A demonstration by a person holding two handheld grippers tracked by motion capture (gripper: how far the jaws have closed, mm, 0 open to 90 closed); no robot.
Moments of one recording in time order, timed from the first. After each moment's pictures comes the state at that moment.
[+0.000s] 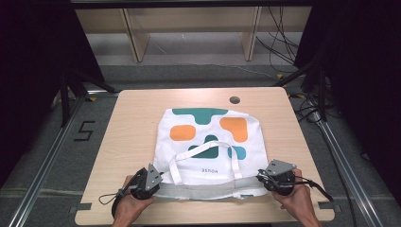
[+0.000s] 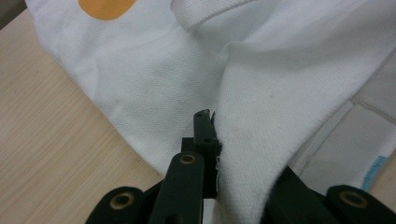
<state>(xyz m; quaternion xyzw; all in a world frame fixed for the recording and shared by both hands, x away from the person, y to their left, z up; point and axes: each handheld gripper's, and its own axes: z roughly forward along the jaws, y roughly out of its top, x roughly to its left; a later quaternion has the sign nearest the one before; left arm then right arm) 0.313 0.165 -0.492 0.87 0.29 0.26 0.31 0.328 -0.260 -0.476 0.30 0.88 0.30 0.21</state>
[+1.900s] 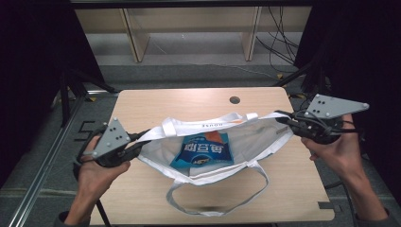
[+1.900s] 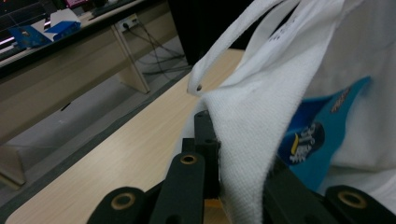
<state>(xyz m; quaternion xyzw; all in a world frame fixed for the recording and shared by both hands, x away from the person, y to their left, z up) 0.309 0.190 -0.294 0.78 0.25 0.29 0.51 0.347 -0.279 -0.257 0.21 0.82 0.45 0.29</state>
